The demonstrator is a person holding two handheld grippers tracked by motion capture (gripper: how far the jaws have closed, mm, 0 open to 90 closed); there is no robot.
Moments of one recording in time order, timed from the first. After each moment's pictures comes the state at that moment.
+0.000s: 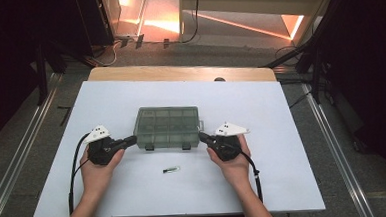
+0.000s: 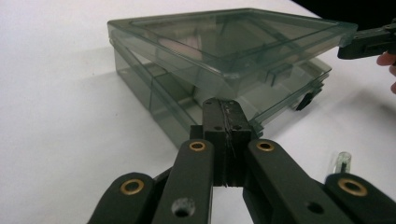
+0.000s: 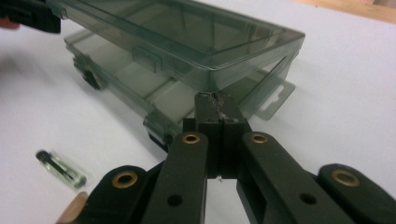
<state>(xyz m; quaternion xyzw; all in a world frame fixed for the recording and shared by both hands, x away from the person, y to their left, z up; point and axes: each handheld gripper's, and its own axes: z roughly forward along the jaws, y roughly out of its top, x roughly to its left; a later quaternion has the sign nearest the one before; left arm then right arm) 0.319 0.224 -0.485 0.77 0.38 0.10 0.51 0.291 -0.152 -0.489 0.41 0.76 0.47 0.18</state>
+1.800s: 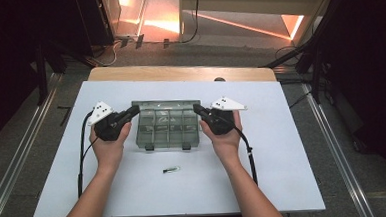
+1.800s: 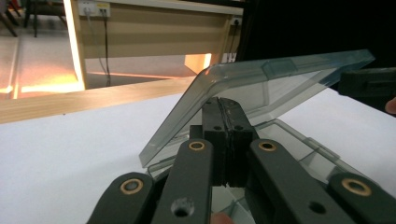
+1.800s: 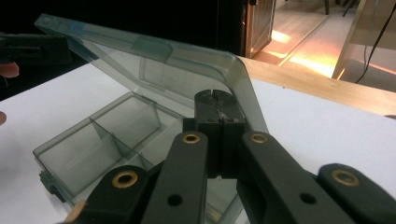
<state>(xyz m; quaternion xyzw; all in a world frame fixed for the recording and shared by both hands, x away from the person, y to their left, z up) 0.363 0.197 -0.452 0.70 0.37 0.22 0.57 0.345 -0.139 -0.453 0.42 0.70 0.53 0.22</state>
